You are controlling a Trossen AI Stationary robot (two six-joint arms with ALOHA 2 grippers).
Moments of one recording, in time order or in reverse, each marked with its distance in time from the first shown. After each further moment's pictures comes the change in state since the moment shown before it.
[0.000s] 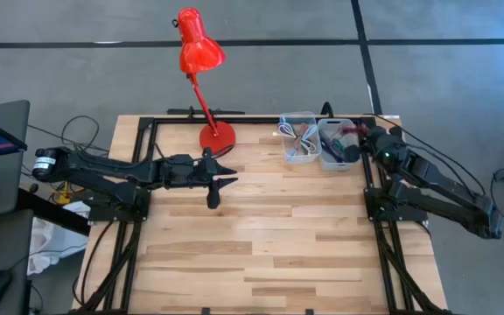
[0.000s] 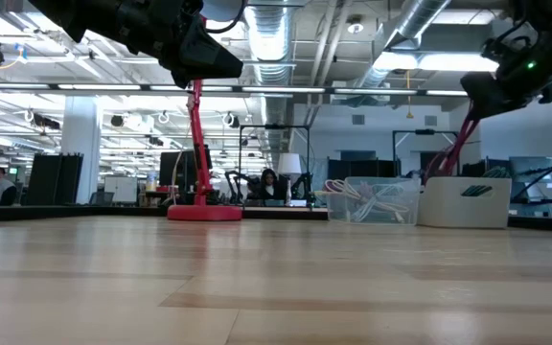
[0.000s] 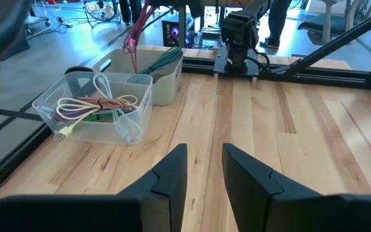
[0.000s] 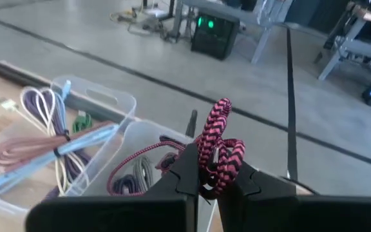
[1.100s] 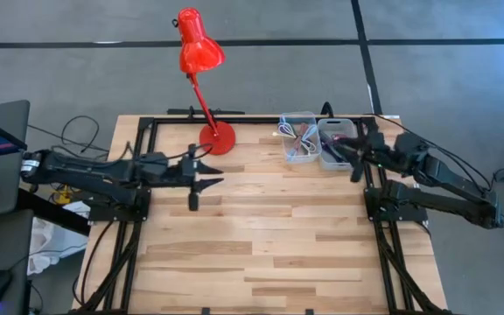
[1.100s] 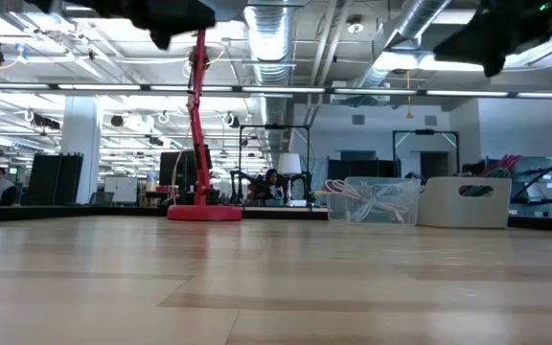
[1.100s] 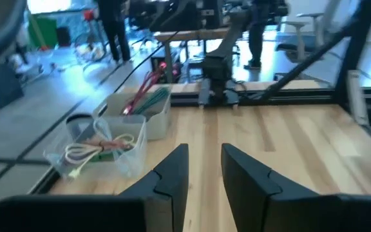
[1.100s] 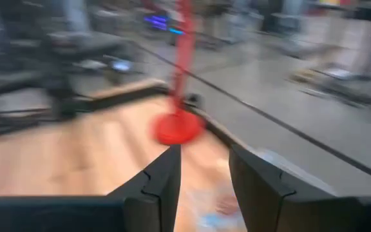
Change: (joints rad) left arm -0.051 -0.223 0.000 -0.103 0.003 0.105; right arm 0.143 0.006 0.109 0.159 -0.579 -0.036
